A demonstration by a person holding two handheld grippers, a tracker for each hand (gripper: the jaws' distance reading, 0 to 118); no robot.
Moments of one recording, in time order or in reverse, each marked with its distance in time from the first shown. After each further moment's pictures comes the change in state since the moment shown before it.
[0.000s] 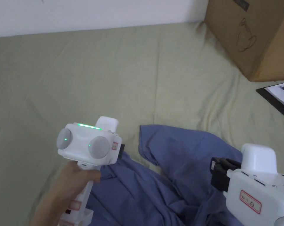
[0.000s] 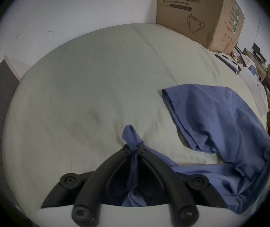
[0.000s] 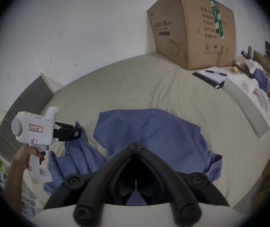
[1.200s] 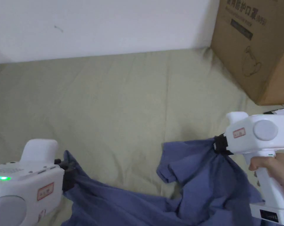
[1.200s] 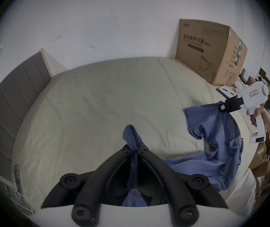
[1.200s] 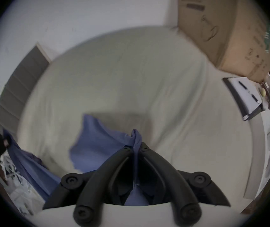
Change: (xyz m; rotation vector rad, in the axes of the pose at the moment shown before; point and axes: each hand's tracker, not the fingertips) left arm -0.071 -0.053 0.177 0.255 0.124 0.146; right arm 0.039 0.143 -0.114 -0.263 0.020 0.164
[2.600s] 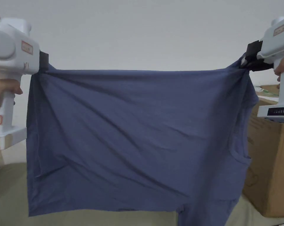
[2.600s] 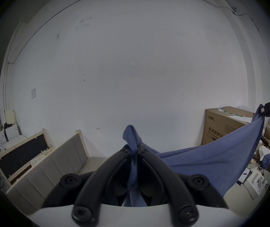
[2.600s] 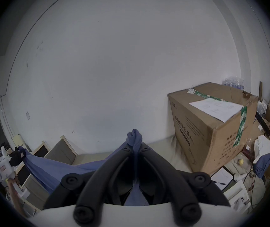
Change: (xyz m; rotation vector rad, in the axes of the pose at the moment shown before) left arm -0.078 0.363 0.206 0.641 0.235 0.011; right arm -0.062 0.265 0.373 0.710 0.066 -0.107
